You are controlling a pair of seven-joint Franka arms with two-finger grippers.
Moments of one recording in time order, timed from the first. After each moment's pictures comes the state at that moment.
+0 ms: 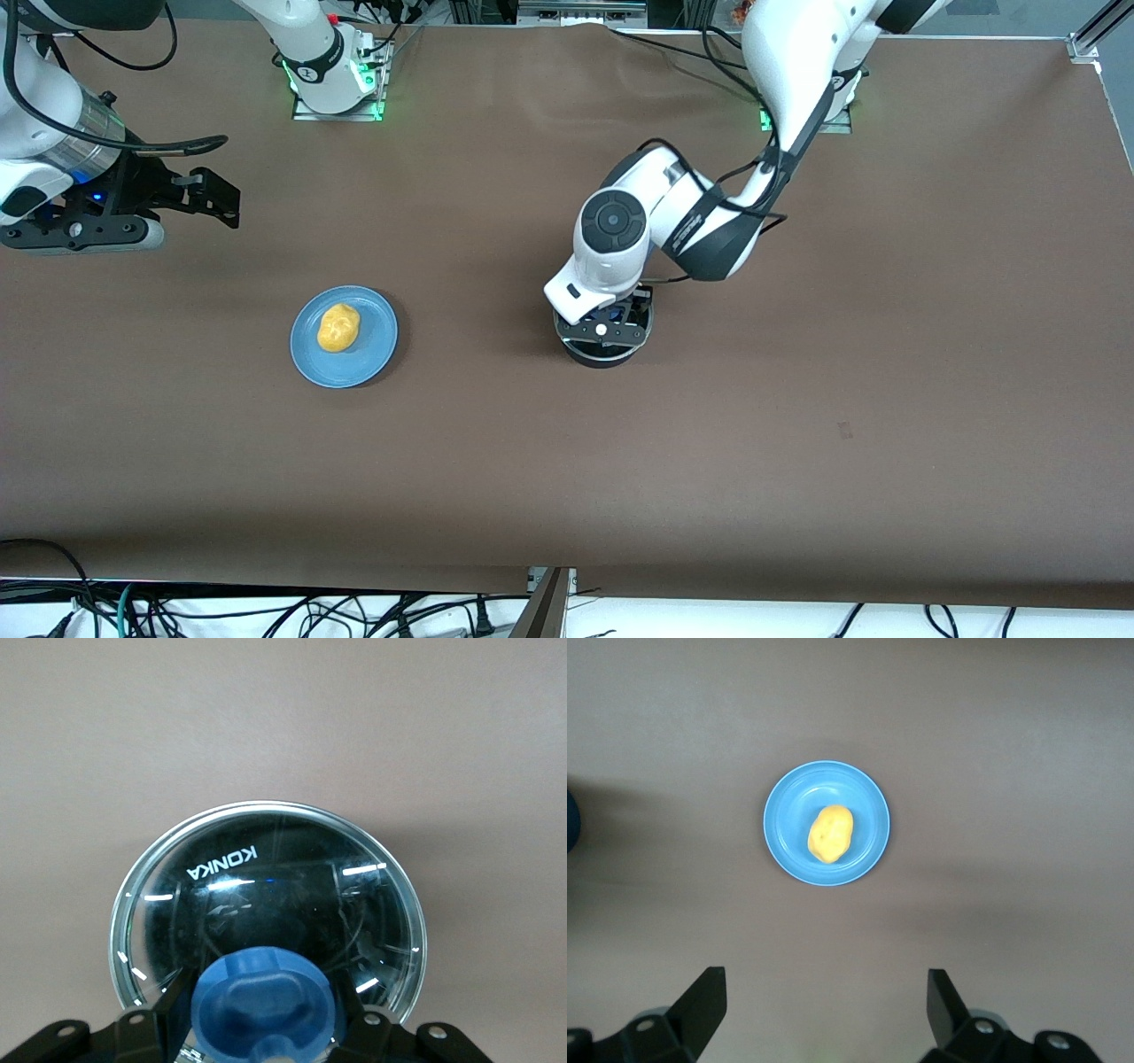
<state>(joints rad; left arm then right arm) -0.53 0.69 -0.20 -1.29 0.07 1.90 -0.63 0.16 0.08 0.02 -1.52 -0.03 1.53 0.10</state>
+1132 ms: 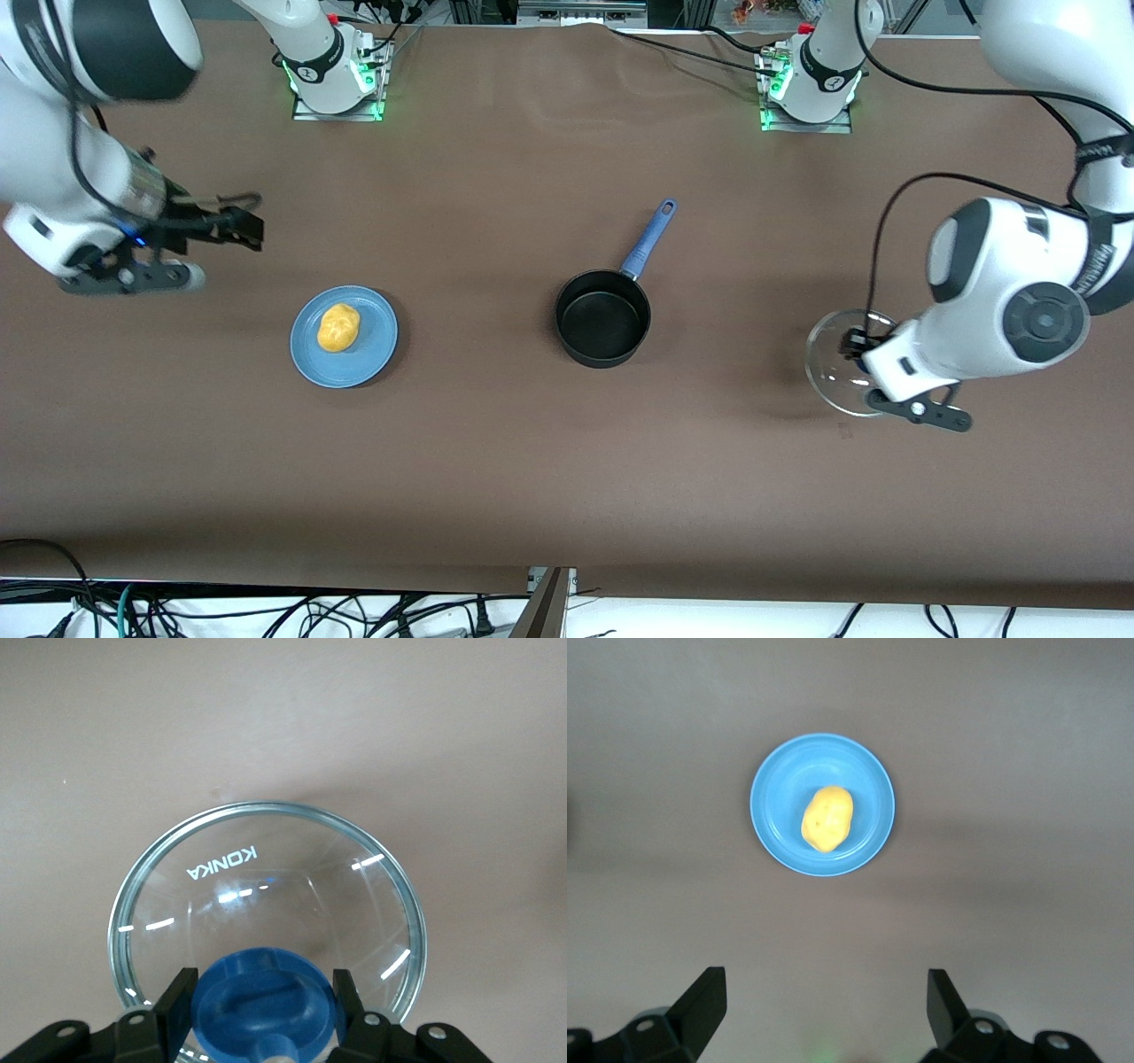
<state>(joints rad) 0.06 0.52 -0.17 -1.48 0.14 1.83 0.14 0.16 0.21 0.02 -1.52 -0.03 1.54 0.10</state>
